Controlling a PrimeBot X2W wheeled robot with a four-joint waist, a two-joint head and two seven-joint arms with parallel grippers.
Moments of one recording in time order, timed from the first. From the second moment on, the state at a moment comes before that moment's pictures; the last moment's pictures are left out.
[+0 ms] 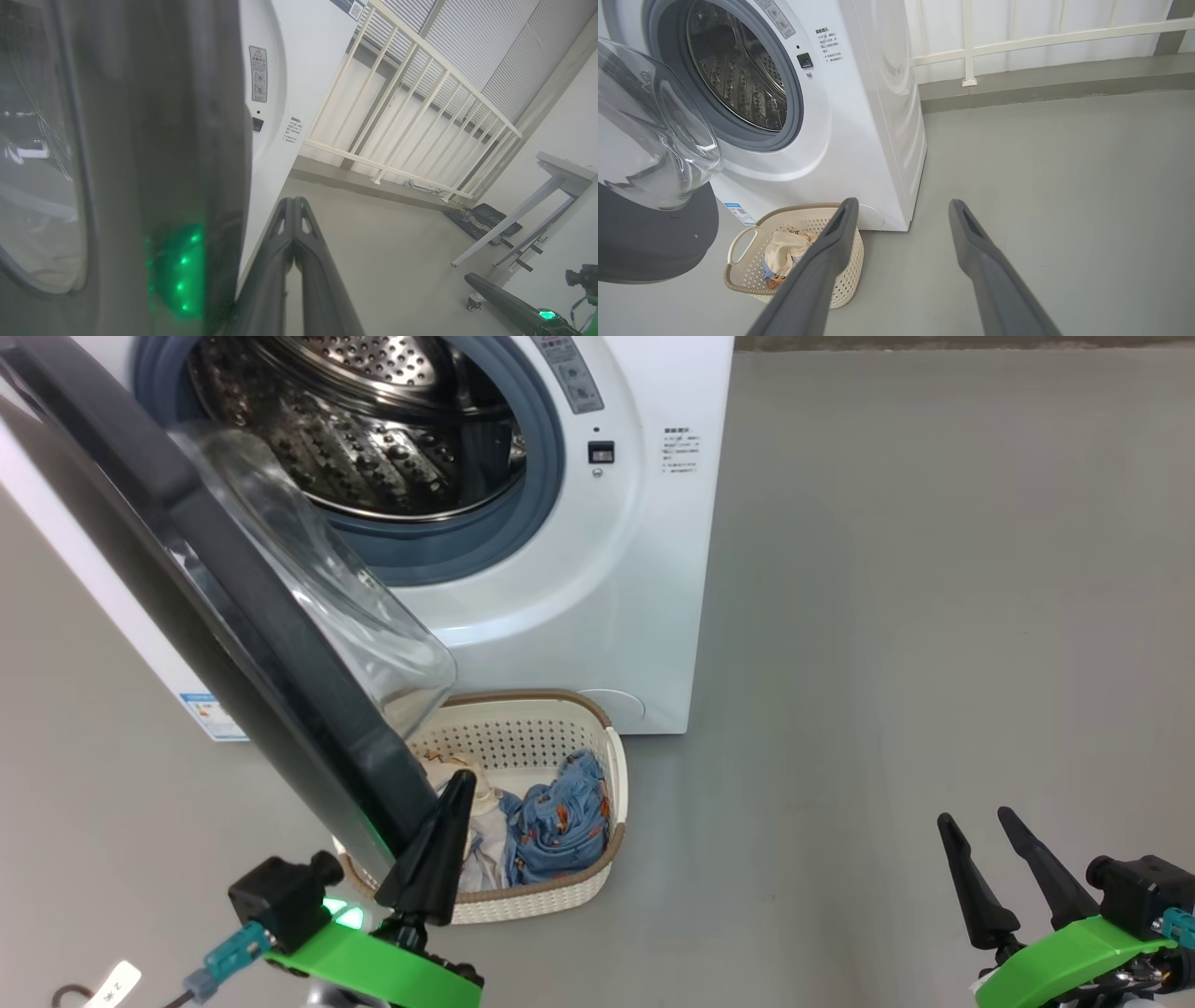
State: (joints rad) left arm -0.16 0.07 -0.33 0.15 -0.60 -0.14 -0.26; right arm -0.08 -0.30 0.11 0.33 0.50 0.13 -0.25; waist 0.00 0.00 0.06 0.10
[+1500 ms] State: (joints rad) left arm 0.00 0.10 -0.20 0.07 -0.54 -0.08 -0.25; right arm -0.08 -0.31 0.12 0.32 0.50 0.13 -0.25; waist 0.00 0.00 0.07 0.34
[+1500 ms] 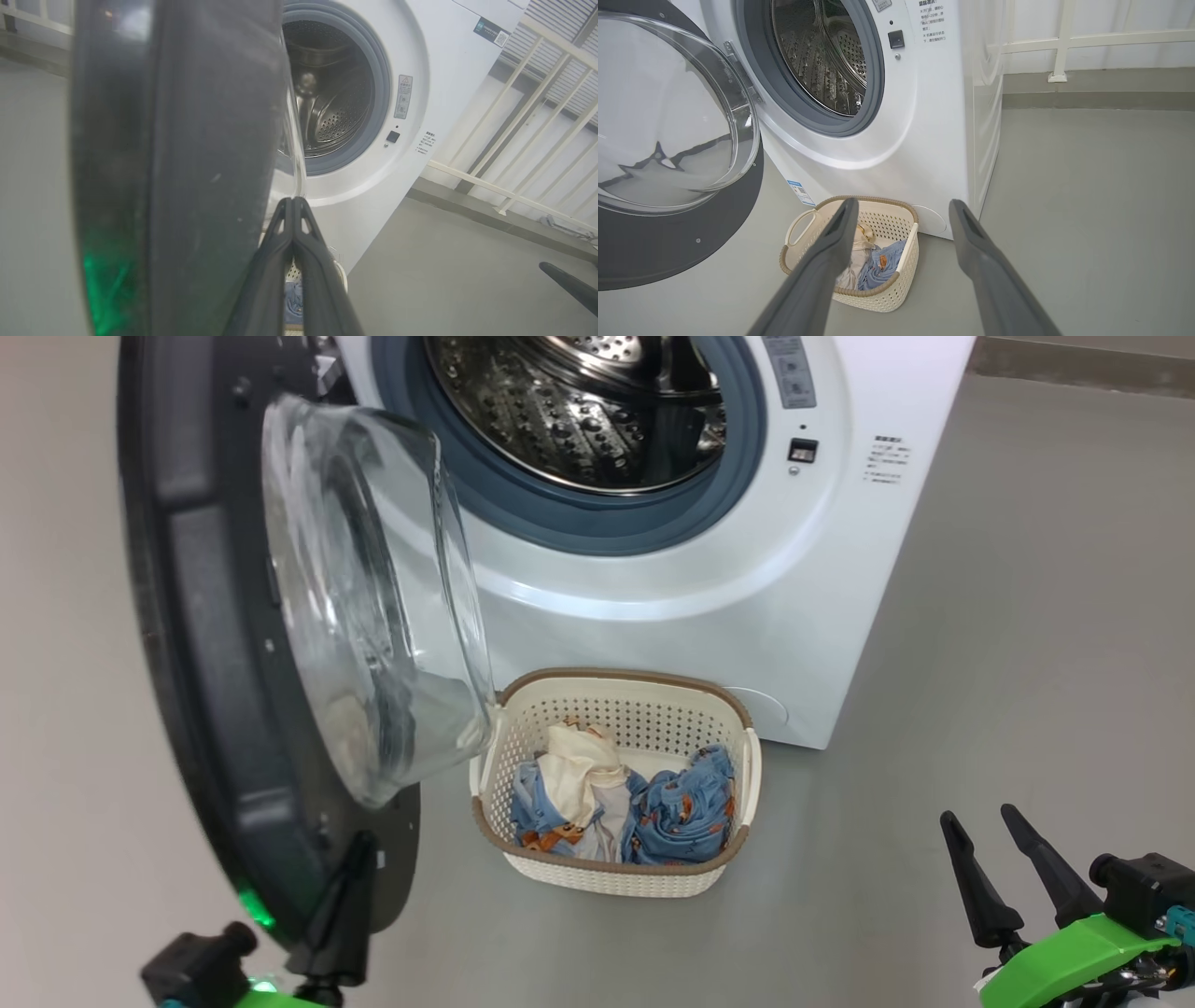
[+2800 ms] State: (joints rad) left arm -0.19 0.25 0.11 0.35 -0.56 0.03 -0.25; right arm -0.12 -0.34 0.12 0.31 0.48 0.13 -0.25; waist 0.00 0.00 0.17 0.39
